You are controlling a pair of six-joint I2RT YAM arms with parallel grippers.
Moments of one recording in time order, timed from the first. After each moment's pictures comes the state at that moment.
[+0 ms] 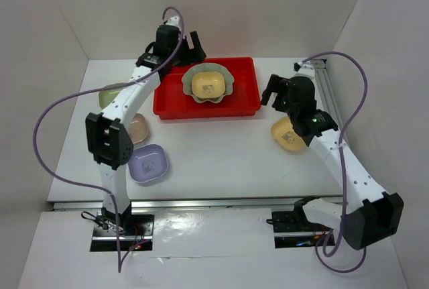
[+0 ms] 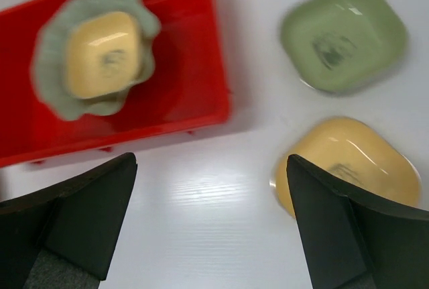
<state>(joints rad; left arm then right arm) -0.33 2.02 1.98 -0.42 0.01 -0.46 0.34 1.12 1.09 -0.36 0.25 0.41</state>
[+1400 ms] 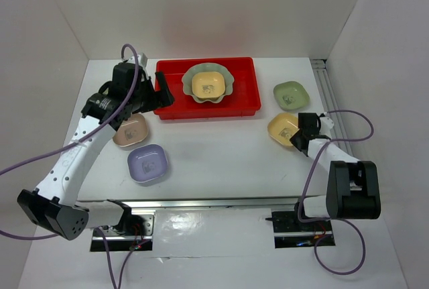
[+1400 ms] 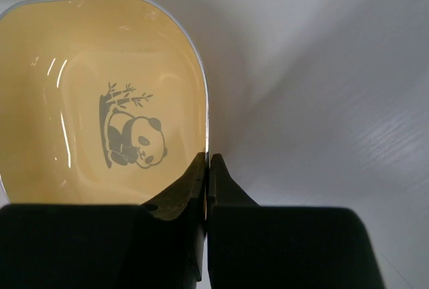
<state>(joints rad) -0.35 1.26 1.43 -0.81 -0.07 -0.53 -0.04 1.34 0.57 -0.15 0.33 0.74</state>
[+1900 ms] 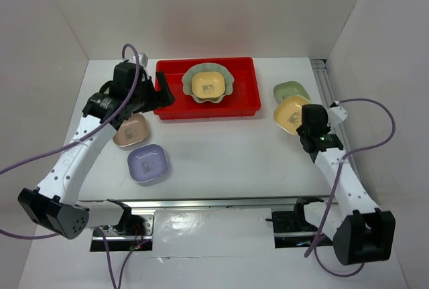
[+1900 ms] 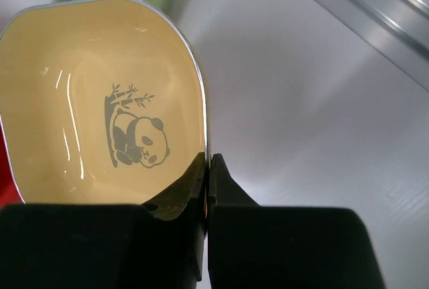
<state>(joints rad) -0.34 1.27 1.43 -0.80 -0.07 -0.53 0.07 1.02 0.72 -0.47 0.52 0.77</state>
